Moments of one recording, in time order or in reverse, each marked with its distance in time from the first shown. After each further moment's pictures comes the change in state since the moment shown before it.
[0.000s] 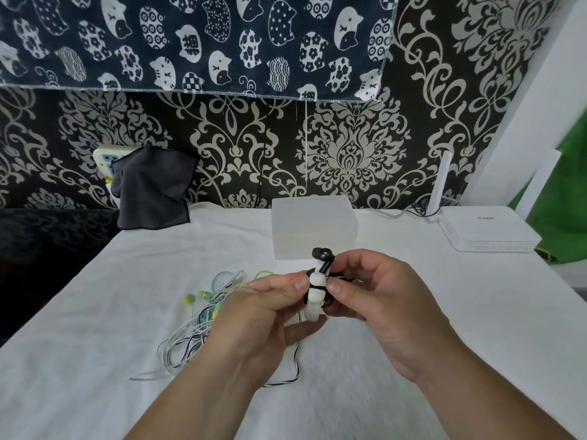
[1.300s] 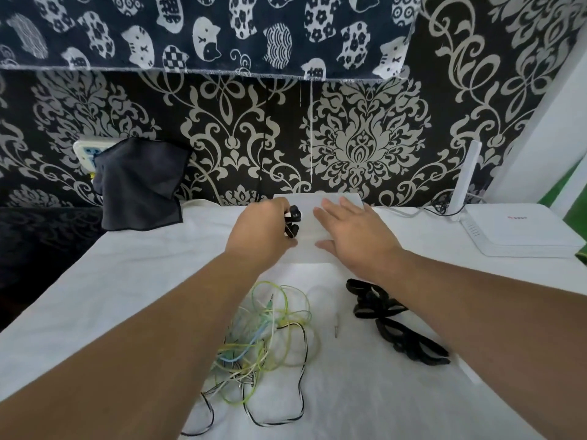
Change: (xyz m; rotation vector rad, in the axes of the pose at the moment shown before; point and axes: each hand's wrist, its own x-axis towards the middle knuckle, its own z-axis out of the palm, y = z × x) left_hand 0.165 0.045 -0.021 1.630 0.273 0.594; right_hand 0.177 0.045 -0.018 -1.667 -0.204 -0.331
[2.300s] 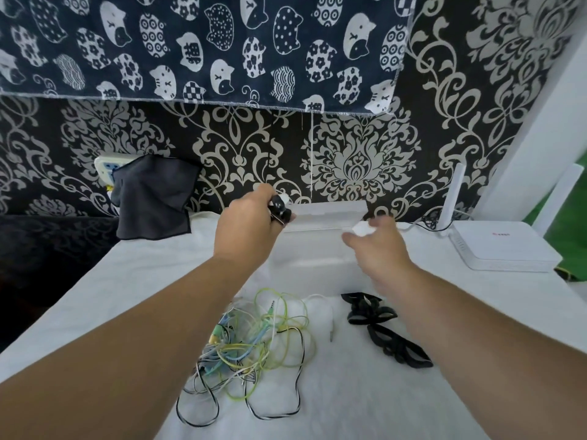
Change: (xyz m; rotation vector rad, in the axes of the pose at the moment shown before) left_hand -0.014 0.005 -0.040 -0.073 0.324 0.062; right_hand -0.035 -0.005 -0.027 1.146 0.288 0.689
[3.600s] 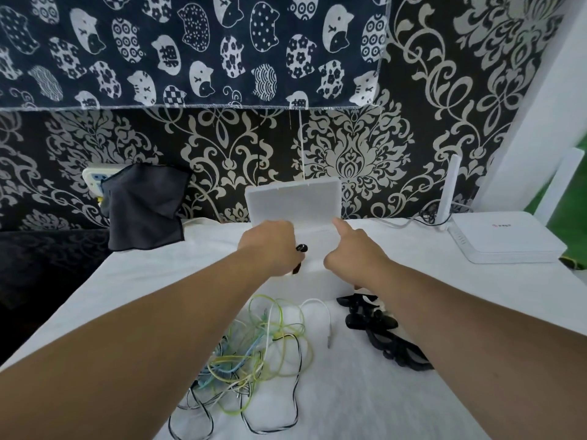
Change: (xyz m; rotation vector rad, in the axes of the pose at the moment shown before) left_hand 0.012 0.019 0.040 0.378 -0.642 -0.072; right_hand 0.009 -0.002 0.011 -0.518 -0.317 -0.042
